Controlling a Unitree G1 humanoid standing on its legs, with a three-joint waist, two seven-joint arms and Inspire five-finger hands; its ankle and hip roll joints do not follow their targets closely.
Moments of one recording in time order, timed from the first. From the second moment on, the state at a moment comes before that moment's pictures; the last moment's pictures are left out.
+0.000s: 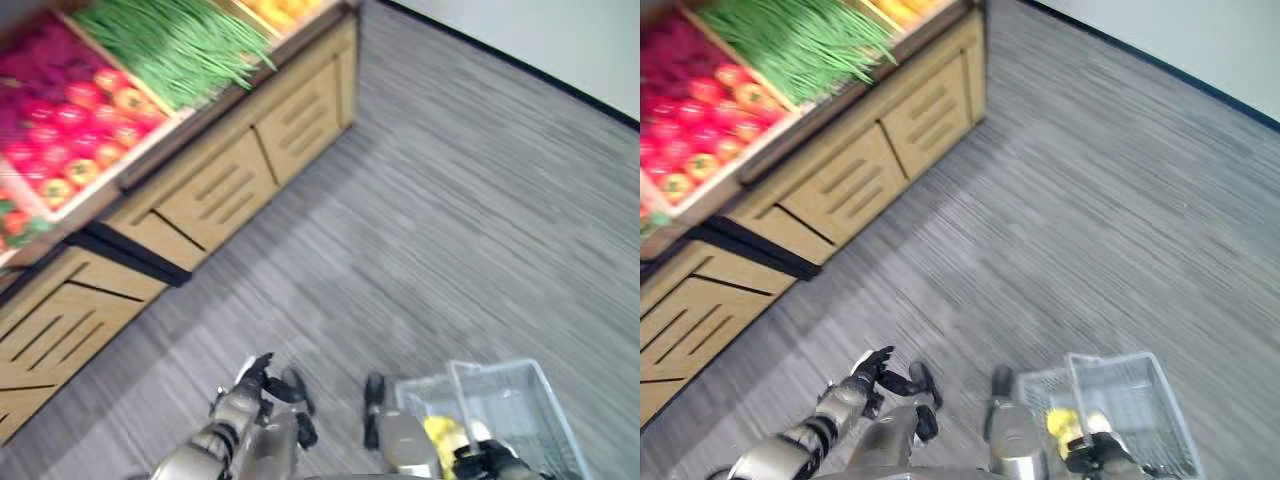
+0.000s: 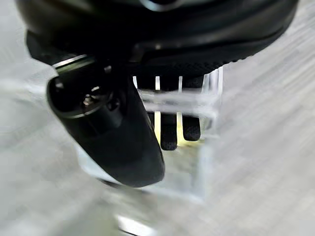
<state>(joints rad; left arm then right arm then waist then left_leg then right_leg) -0.21 0.16 -0.32 1.14 -0.04 0.01 0.14 -0.10 -0.38 0.18 1.26 0.09 0.00 -0.09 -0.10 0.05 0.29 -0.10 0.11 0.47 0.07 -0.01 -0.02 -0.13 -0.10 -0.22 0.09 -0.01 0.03</state>
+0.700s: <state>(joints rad) -0.10 0.26 -0.18 1.26 -0.05 0.03 0.15 -0.08 -0.28 0.21 1.27 0.08 0.03 -0.07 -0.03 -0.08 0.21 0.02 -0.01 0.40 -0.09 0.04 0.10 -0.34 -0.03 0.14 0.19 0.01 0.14</state>
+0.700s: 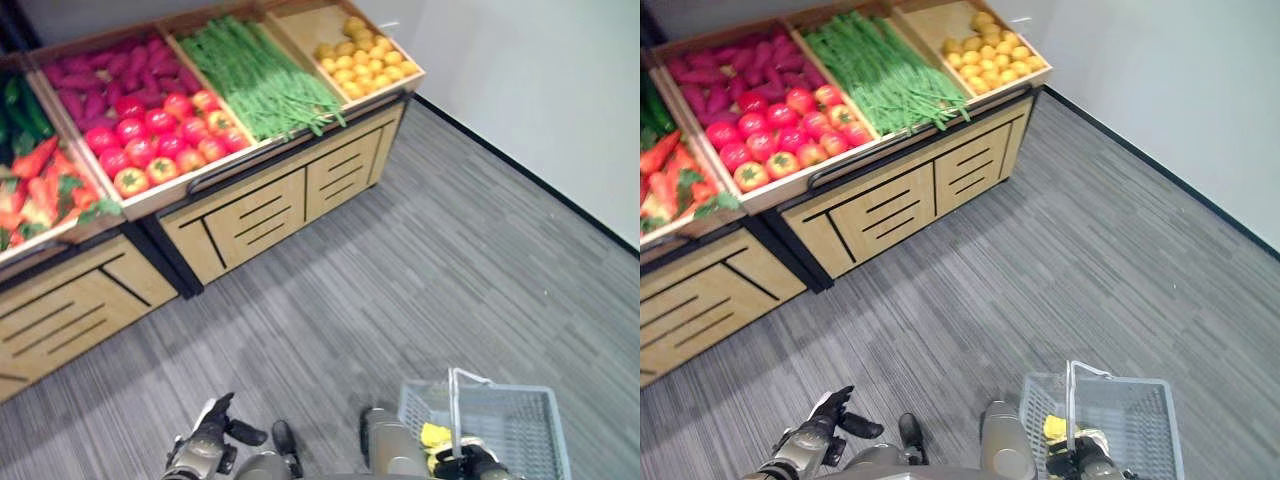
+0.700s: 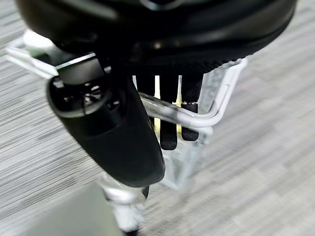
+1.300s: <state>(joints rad) -0.11 0.22 -0.18 1.23 -0.08 0.04 0.13 -0.06 -0.27 0.27 1.29 0.05 0.04 -0.06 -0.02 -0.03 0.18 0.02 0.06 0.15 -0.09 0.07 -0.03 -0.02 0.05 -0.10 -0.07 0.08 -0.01</state>
